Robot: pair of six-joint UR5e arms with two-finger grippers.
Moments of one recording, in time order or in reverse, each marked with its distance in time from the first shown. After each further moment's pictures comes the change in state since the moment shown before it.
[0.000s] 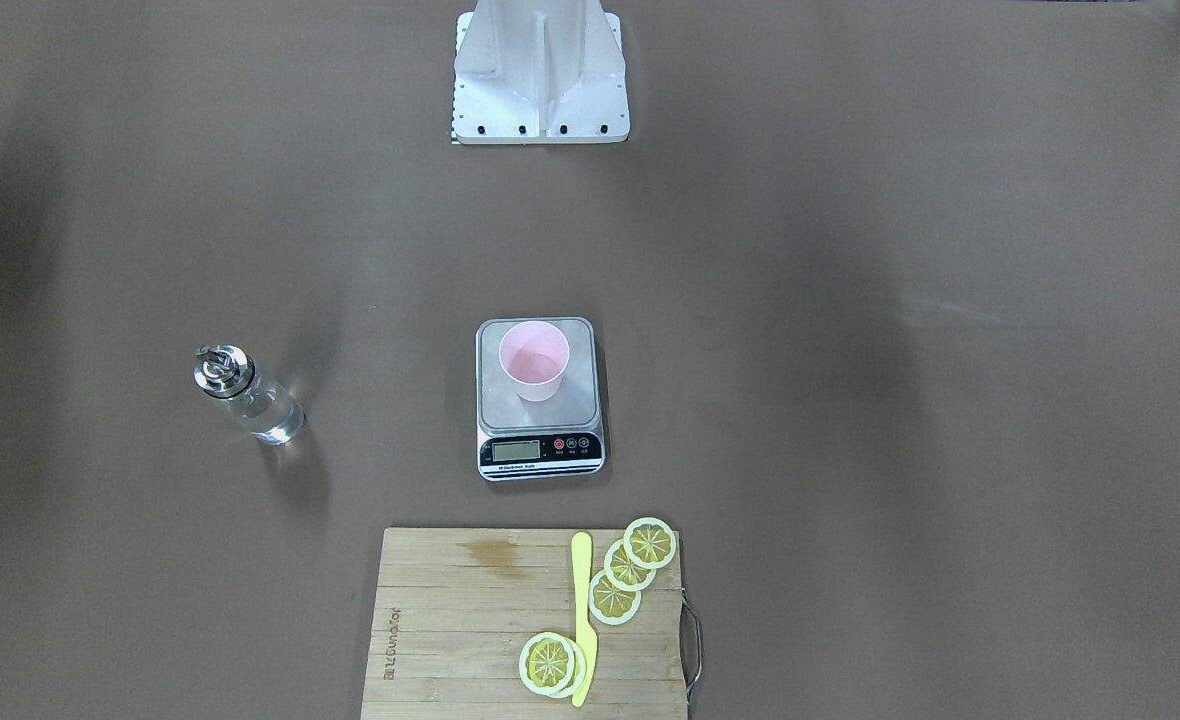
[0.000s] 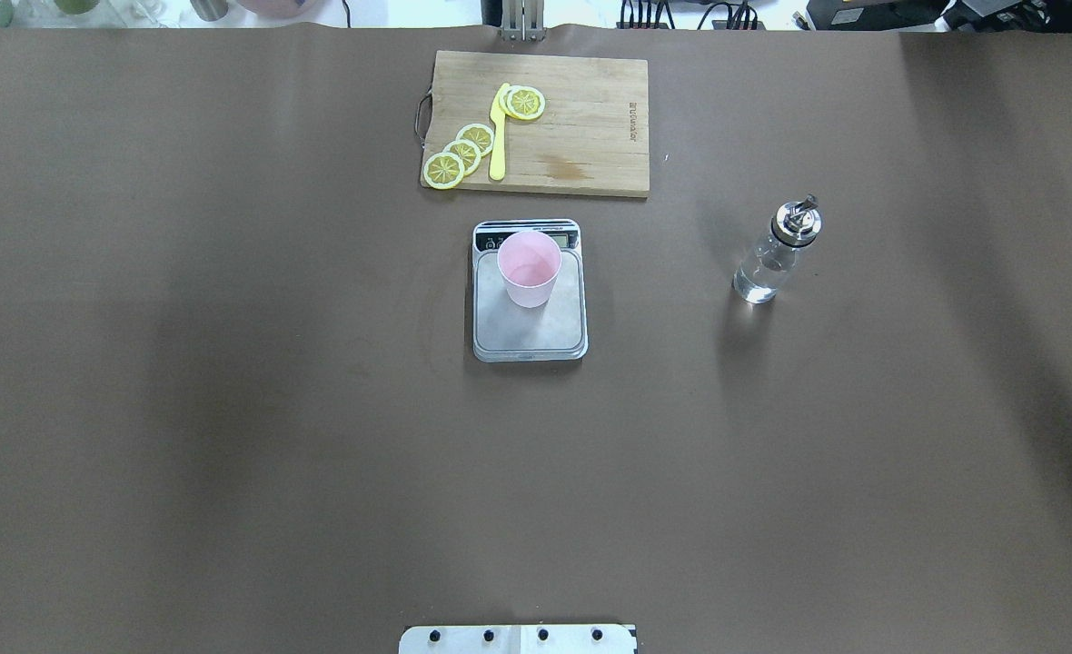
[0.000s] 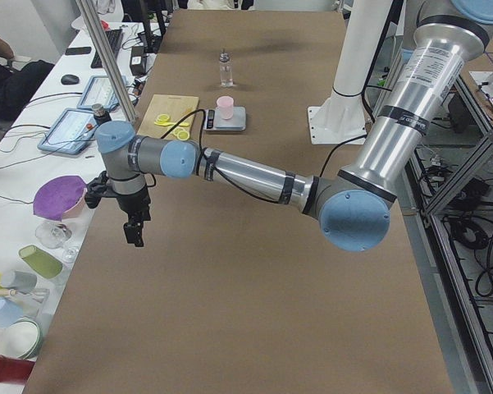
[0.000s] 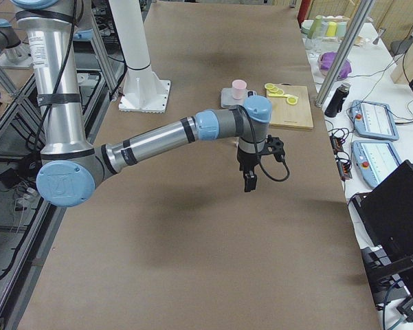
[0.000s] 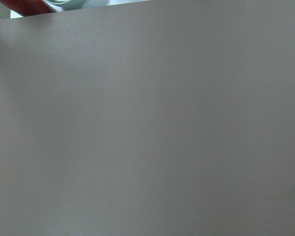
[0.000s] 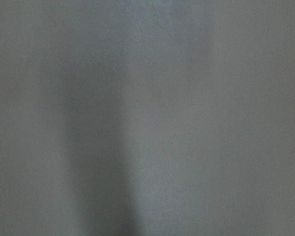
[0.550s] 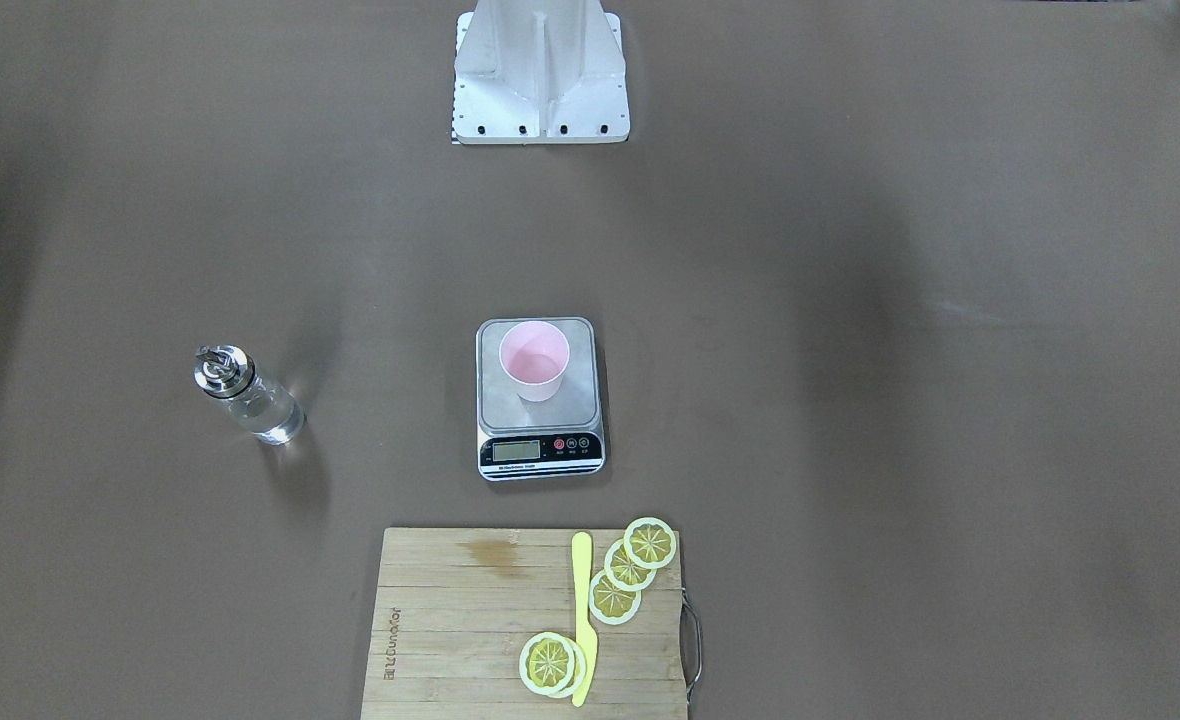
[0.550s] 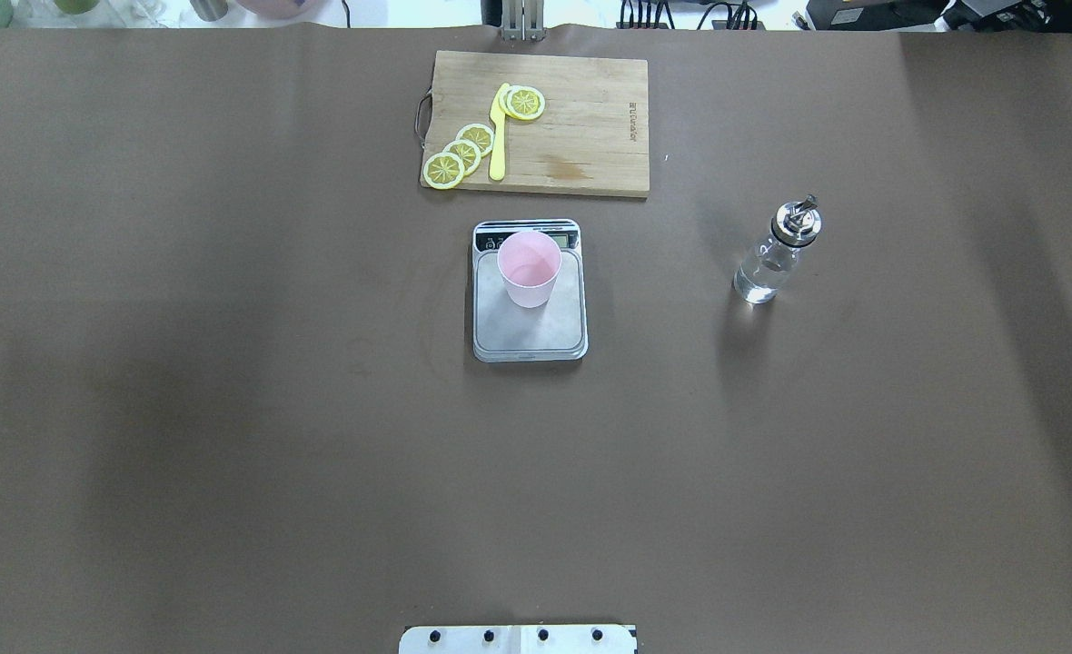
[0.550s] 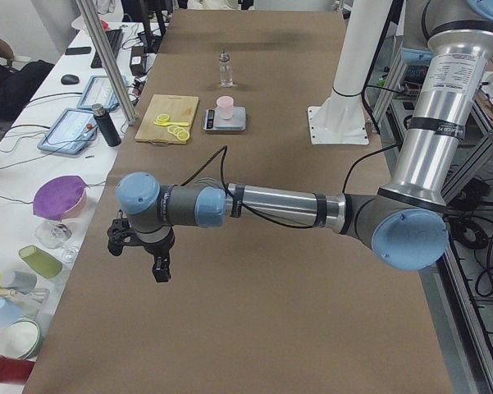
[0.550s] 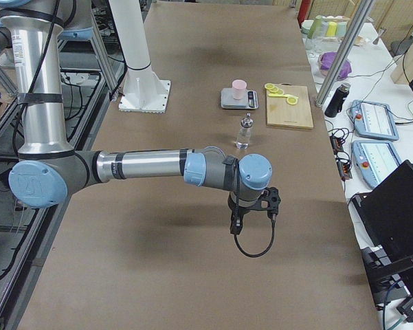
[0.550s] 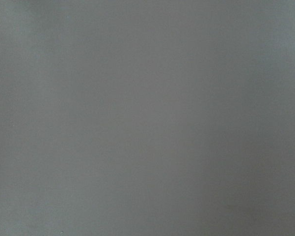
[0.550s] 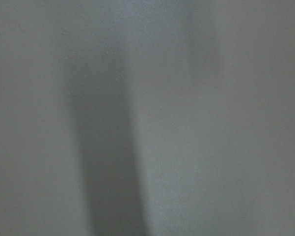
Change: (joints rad) left arm -0.069 0.169 -0.038 -0.080 -0.119 0.047; right arm 0.093 -0.041 -0.059 0.007 0.055 -0.012
